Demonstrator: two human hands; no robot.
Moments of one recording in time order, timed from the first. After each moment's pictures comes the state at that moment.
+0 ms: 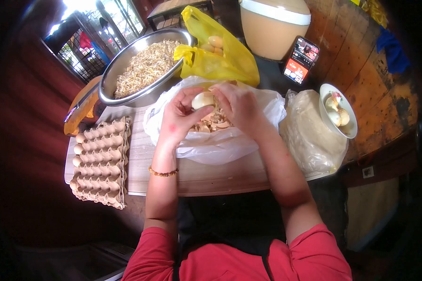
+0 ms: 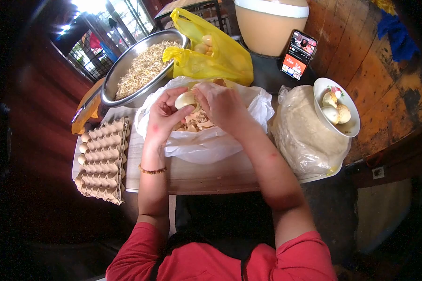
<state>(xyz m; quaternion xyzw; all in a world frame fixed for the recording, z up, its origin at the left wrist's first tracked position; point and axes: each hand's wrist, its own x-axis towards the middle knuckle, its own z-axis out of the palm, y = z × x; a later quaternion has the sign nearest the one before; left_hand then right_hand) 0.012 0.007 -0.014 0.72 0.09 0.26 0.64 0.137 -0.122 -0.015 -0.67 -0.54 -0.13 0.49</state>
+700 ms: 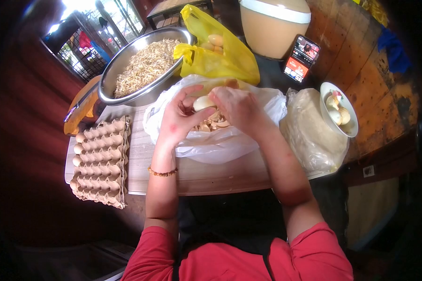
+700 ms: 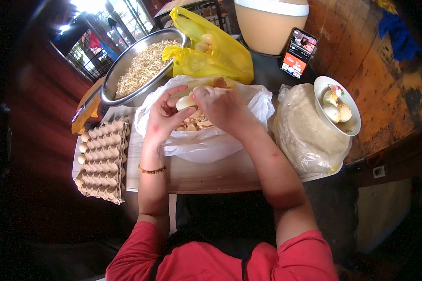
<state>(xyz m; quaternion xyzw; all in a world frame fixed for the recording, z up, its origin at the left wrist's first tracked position) 0.008 0.004 -0.007 0.74 0.08 0.24 0.62 0.138 -0.125 -0.019 -0.66 -0.60 -0.20 0.40</state>
